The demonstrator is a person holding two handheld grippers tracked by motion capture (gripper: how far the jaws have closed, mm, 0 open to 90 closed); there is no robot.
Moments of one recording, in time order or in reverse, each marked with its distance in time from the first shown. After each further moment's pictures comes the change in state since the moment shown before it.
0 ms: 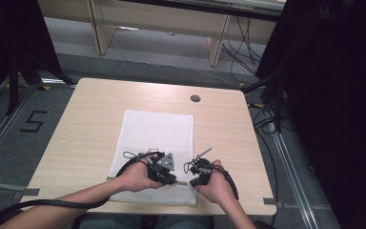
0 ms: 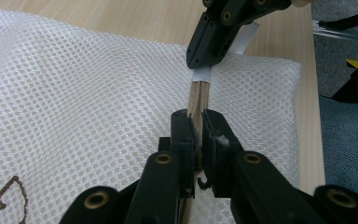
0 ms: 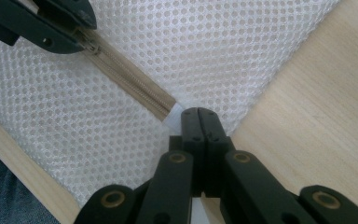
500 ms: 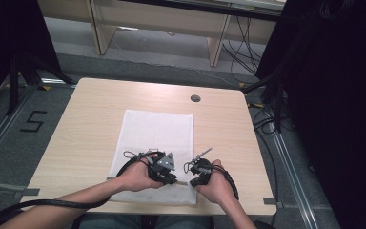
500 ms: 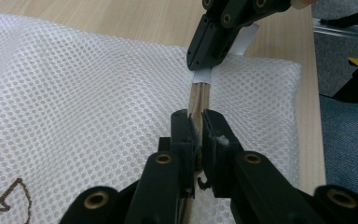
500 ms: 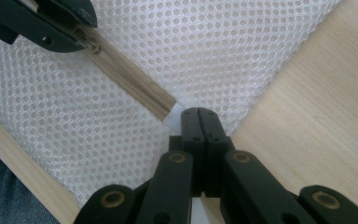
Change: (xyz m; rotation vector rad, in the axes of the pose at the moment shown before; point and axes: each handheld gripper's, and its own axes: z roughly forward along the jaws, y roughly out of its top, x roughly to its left) left arm -0.001 0.002 -0.001 -0.002 0.007 0.006; right arm -0.001 0.000 0.000 -0.004 -0.002 -0.010
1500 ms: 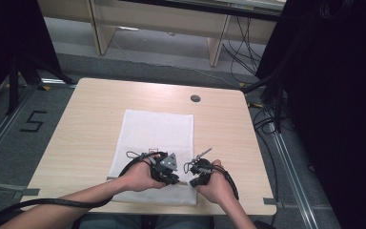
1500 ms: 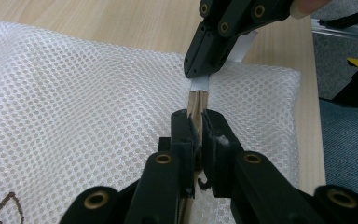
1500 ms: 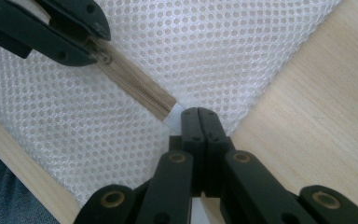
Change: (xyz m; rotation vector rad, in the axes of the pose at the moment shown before) left arm -0.001 0.005 0.005 0.003 -0.005 0.017; right arm 0.000 0.000 0.000 0.000 0.000 0.000
